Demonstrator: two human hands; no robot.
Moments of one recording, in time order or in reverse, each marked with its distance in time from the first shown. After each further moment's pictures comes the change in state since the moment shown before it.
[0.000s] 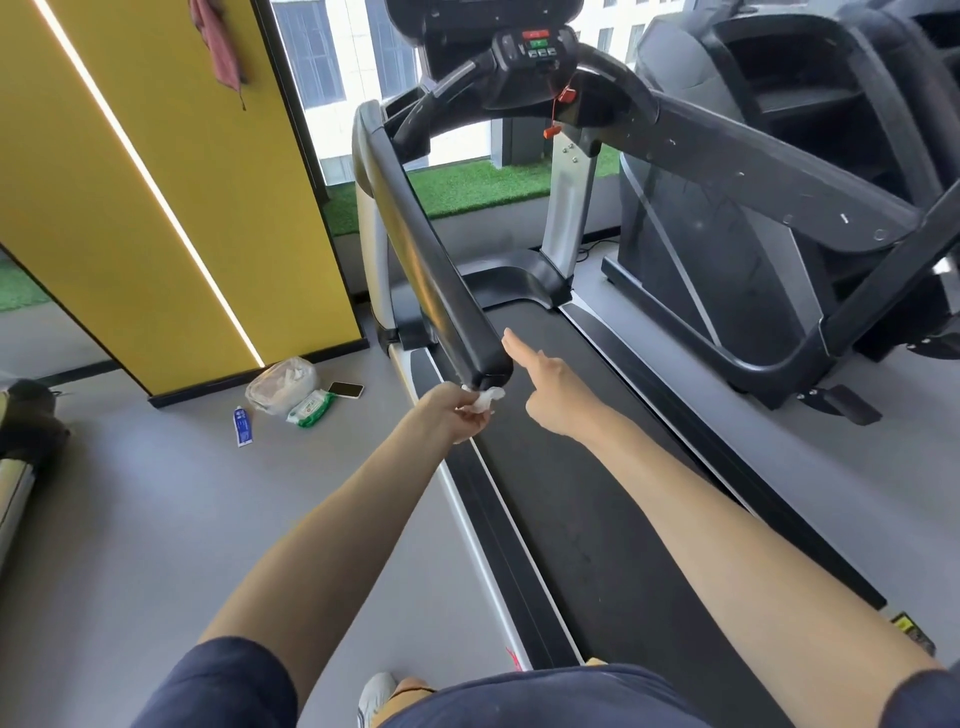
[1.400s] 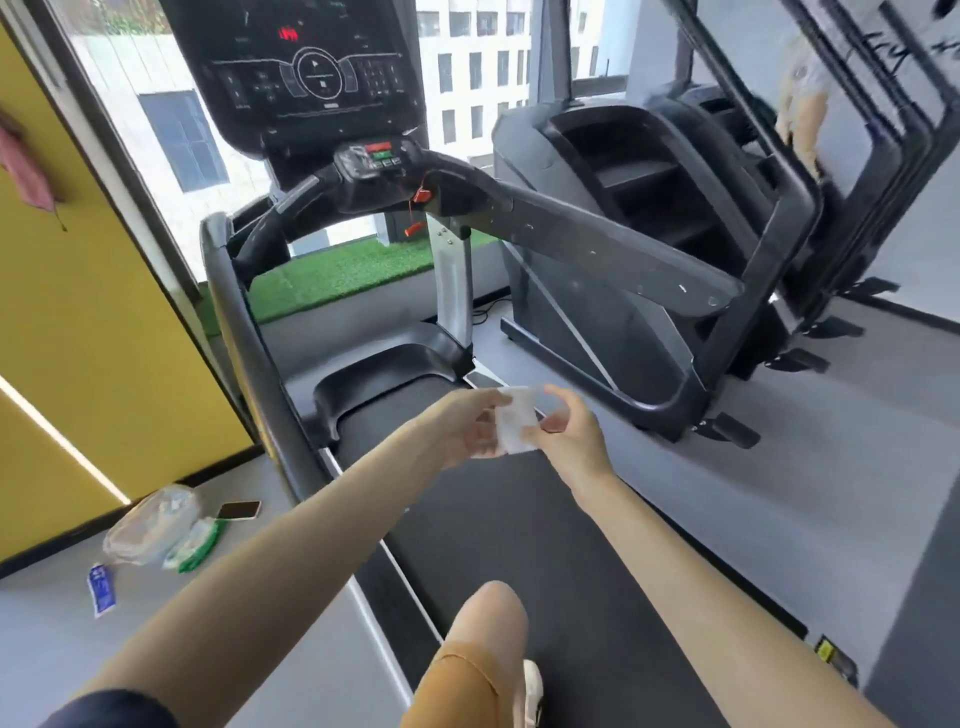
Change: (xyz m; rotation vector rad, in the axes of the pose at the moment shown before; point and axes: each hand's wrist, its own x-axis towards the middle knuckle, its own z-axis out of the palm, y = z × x) left_hand 0.014 0.025 0.218 0.787 -0.454 0.187; right_hand 0.008 0.098 -0.132 0.590 0.630 0.383
